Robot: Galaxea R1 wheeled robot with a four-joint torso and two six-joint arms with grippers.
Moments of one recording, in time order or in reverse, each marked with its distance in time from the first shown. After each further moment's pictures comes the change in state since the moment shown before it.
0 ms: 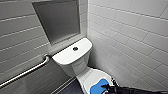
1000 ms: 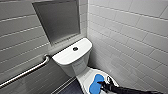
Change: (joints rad) left arm 0.000 -0.003 0.000 -0.002 0.000 -0.001; right arm -0.019 0.133 -0.170 -0.043 0.181 -0.001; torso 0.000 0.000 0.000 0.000
